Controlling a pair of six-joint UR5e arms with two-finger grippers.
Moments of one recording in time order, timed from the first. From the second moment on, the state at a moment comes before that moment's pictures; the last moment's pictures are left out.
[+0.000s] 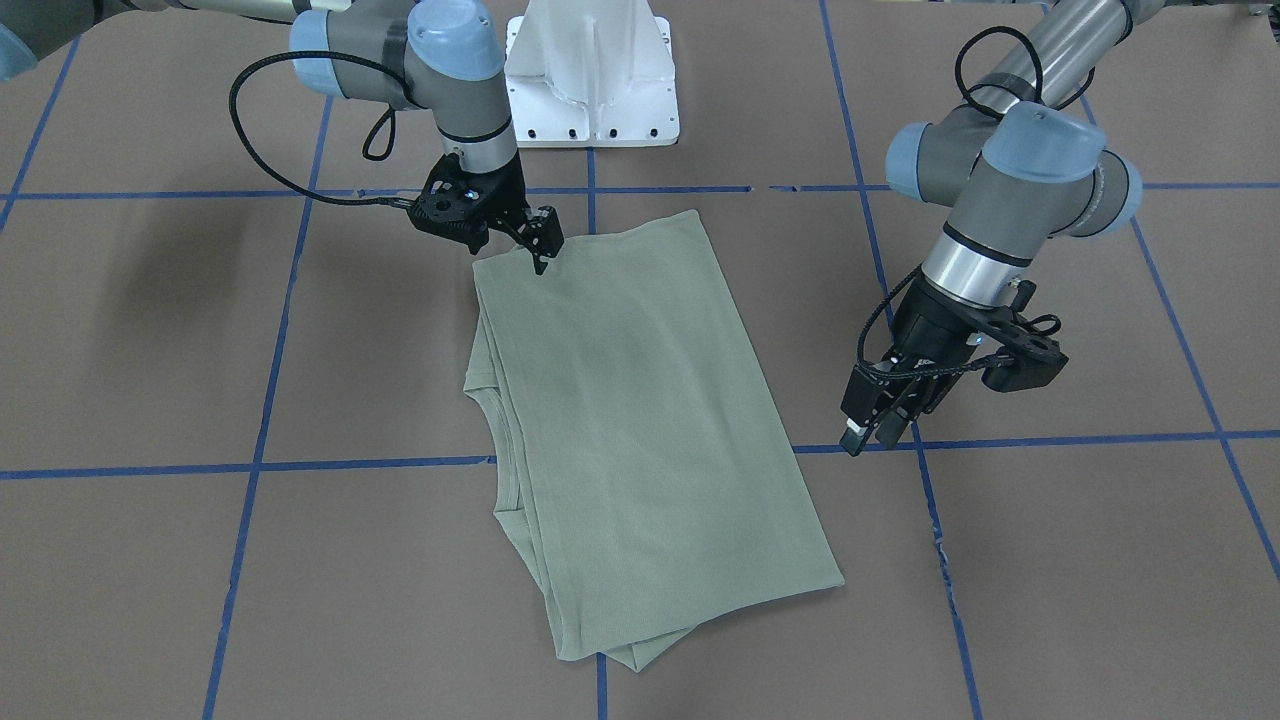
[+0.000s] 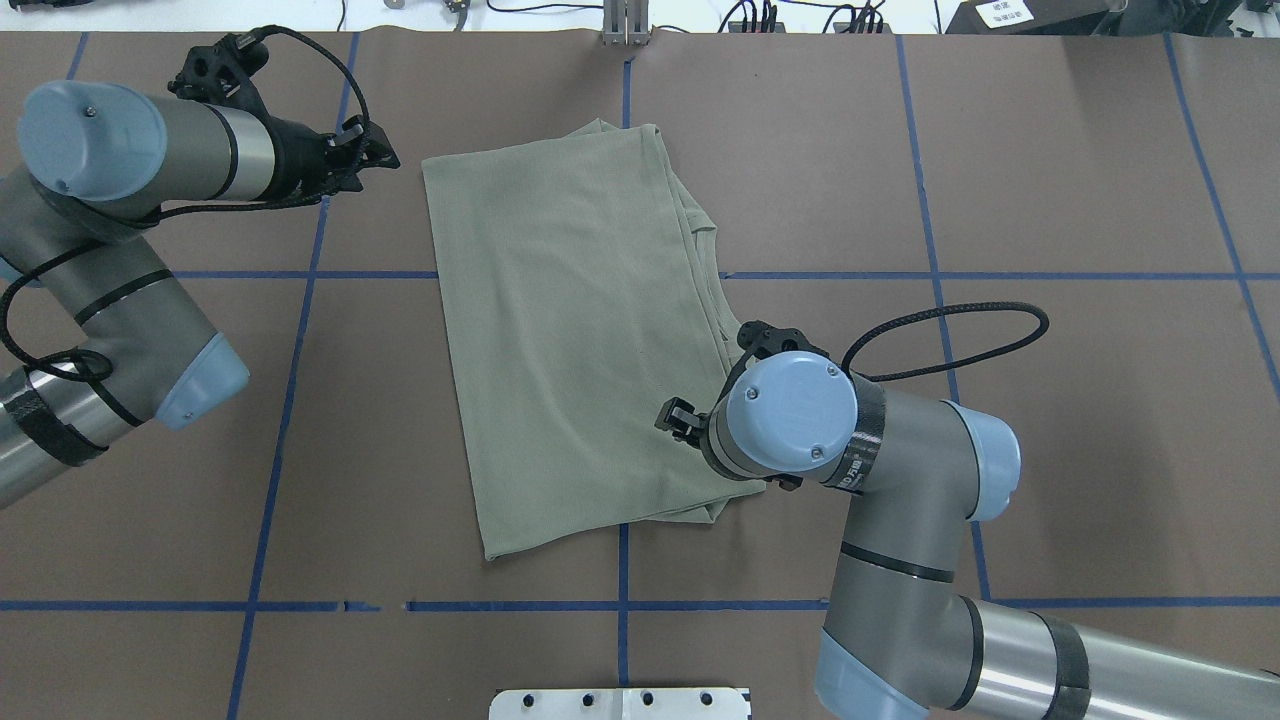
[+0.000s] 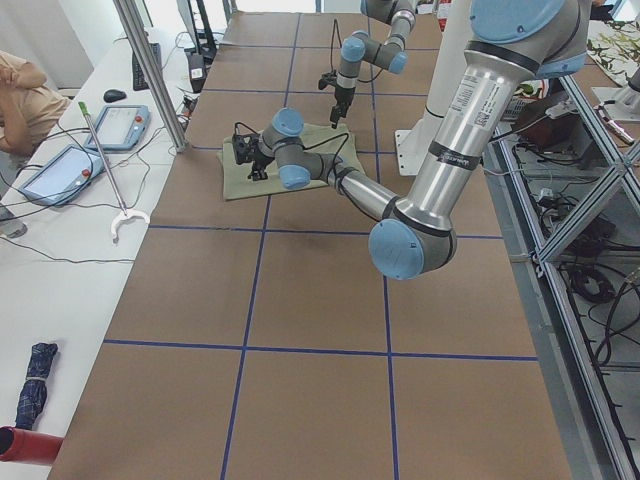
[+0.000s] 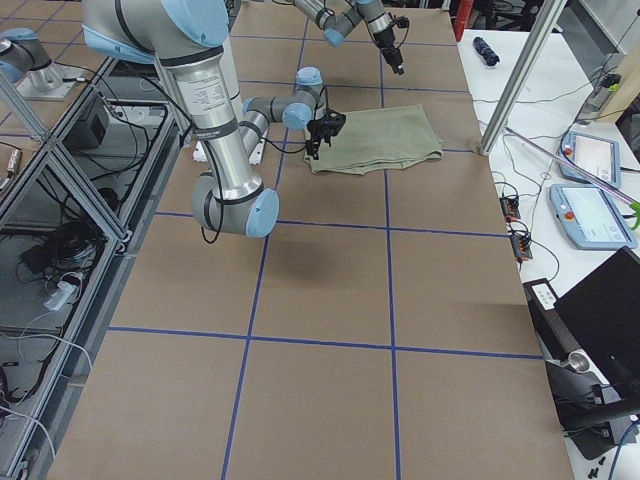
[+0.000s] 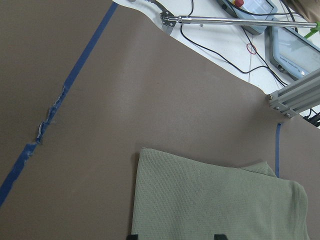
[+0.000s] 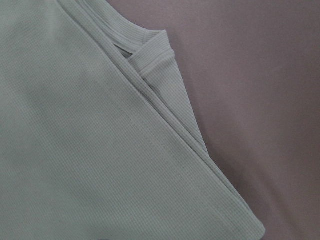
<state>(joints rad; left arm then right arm) -0.85 -2.00 -1.58 -2.32 -1.80 -1.52 0.37 -1.06 1.82 -1.52 1.69 1.80</state>
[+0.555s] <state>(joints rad) -0.85 -2.00 -1.58 -2.32 -1.80 -1.52 0.37 -1.06 1.79 -1.50 1.69 1.87</state>
